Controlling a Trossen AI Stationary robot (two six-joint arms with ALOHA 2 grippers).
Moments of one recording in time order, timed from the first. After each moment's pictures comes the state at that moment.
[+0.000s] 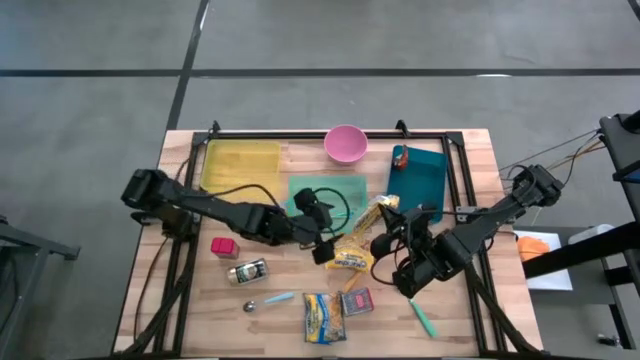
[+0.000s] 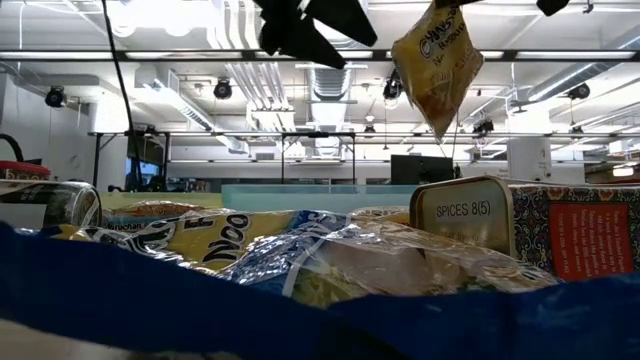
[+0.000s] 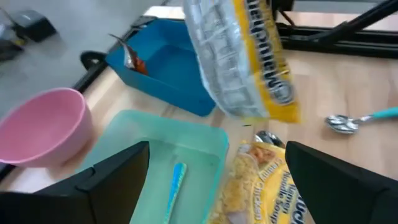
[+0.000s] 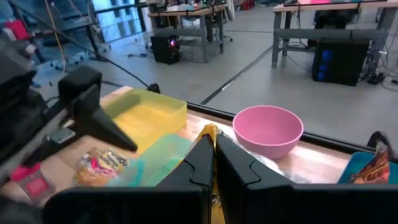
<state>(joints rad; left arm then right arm) -0.24 1.70 1.30 -0.25 -0.55 -0.22 0.59 1.49 1.24 -1.00 1.36 1.43</state>
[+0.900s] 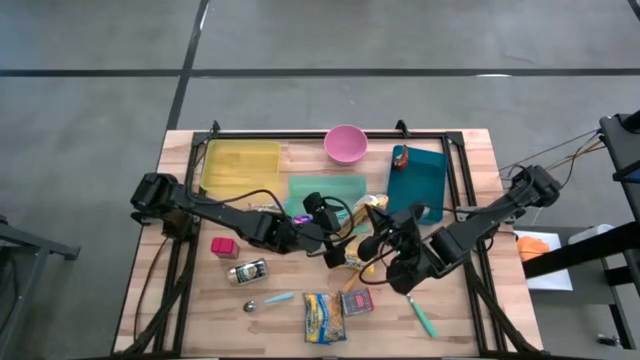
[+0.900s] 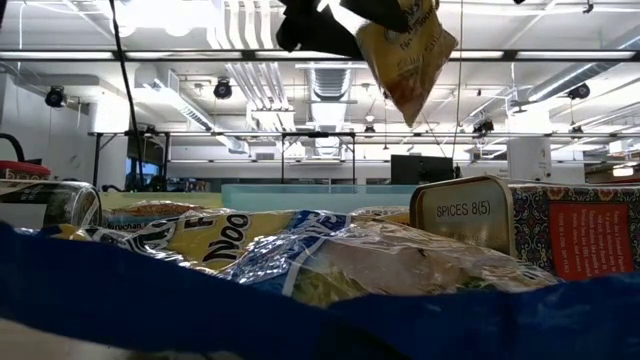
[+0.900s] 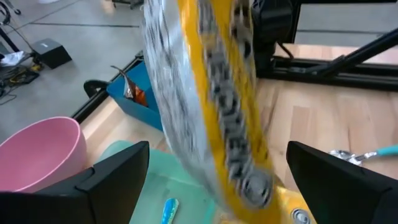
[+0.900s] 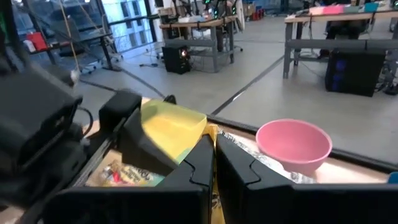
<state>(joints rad) -0.26 1.77 1.31 -0.05 -0.61 -0.18 0.56 1.51 1.22 -0.56 1.37 1.02</state>
